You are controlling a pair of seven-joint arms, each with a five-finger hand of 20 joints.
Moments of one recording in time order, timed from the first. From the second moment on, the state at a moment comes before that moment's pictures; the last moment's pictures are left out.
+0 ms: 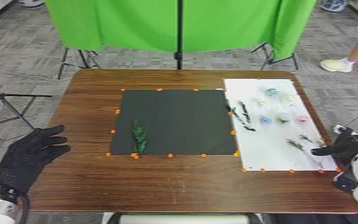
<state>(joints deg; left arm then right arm) 138.1 -66.1 -115.8 -128.4 40.7 0.8 -4.3 -116.8 -41.9 101.9 -114.8 -113.3 -19.1 45.6</state>
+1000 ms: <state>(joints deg) 138.1 -66.2 -115.8 -128.4 41.4 1.0 -4.2 -119.1 -43.5 100.2 -115.7 -114.7 -5.8 37.6</state>
